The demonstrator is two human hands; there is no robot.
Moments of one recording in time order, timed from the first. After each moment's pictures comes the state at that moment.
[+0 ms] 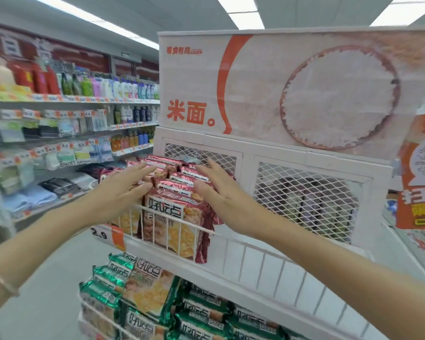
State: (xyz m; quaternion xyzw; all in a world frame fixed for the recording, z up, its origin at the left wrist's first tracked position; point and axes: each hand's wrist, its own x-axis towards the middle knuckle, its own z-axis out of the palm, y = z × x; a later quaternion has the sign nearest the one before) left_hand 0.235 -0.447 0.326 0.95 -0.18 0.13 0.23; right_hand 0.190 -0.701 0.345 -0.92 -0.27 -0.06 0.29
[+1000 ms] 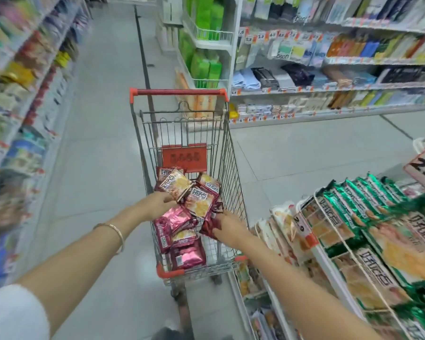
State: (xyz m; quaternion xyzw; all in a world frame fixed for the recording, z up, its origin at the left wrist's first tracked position) left_hand -0.034 -0.042 -0.017 0.88 0.32 -0.13 0.32; right_hand 0.108 -0.246 -0.030 -0.86 -0.43 0.28 0.03
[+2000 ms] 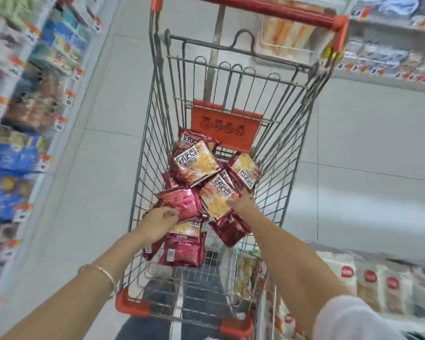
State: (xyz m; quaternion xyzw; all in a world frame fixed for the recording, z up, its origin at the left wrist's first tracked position) left_hand 0.033 -0.014 -0.161 0.60 0.59 -0.13 0.53; right_hand 0.289 -0.055 -0.280 -0.84 -0.25 0.48 0.03
